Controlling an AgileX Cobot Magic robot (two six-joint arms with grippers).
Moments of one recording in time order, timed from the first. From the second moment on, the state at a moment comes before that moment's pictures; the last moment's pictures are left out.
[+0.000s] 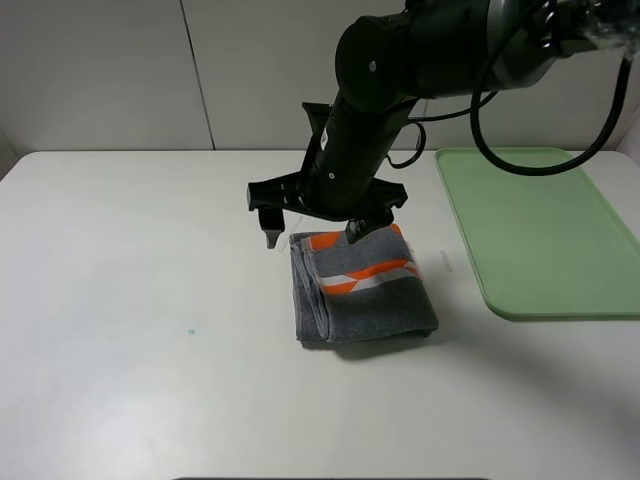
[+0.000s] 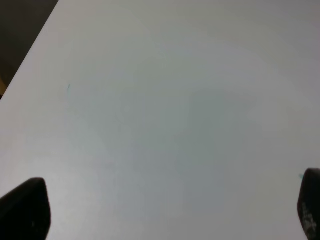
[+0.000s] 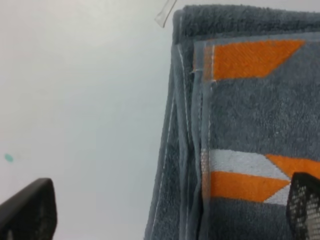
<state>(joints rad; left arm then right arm) 0.01 -0.01 -0.50 0.16 1.07 -0.22 0.73 1.94 -1.37 0.10 0.74 0.40</state>
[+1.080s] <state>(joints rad) 0.01 -0.01 -0.50 0.16 1.07 -0.22 0.71 1.80 -1.37 0.03 1.09 0.16</state>
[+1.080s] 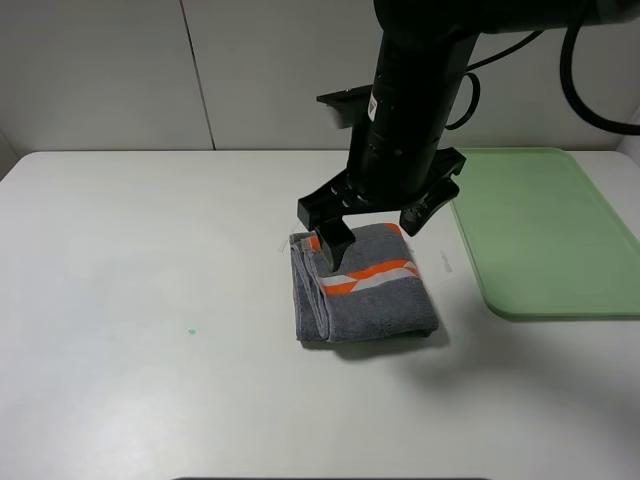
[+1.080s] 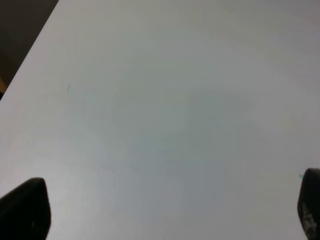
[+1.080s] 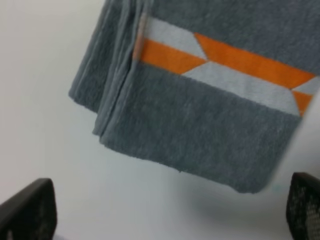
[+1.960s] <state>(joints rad) 0.01 -0.01 -0.50 0.16 1.07 -0.22 0.50 1.97 -1.37 0.02 0.88 0.16</state>
